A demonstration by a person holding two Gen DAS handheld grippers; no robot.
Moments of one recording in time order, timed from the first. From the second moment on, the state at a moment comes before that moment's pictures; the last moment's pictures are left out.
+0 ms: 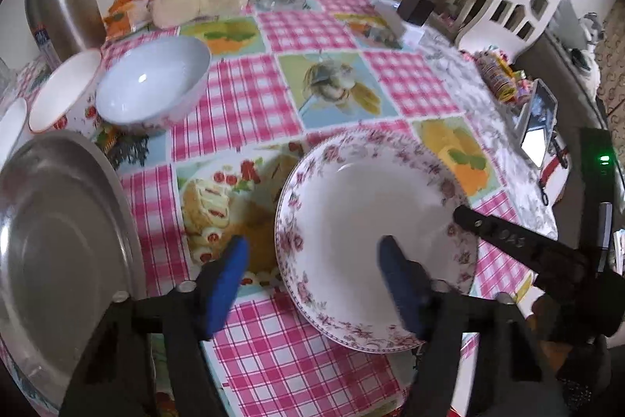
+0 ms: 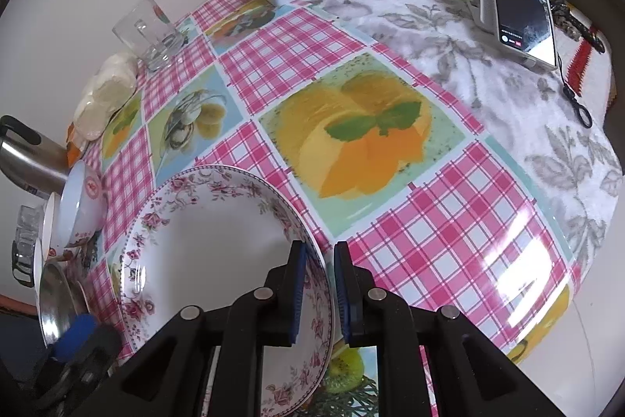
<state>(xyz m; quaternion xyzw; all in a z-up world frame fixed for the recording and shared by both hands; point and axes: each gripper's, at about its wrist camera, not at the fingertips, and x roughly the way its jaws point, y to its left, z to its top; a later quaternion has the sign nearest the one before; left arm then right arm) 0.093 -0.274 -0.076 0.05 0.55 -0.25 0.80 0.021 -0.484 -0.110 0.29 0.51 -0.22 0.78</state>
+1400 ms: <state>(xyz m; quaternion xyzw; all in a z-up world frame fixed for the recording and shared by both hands) 0.115 -0.252 -0.114 -0.01 0.58 -0.22 0.78 0.028 -0.477 -0.115 0.30 0.49 -0.16 0.80</state>
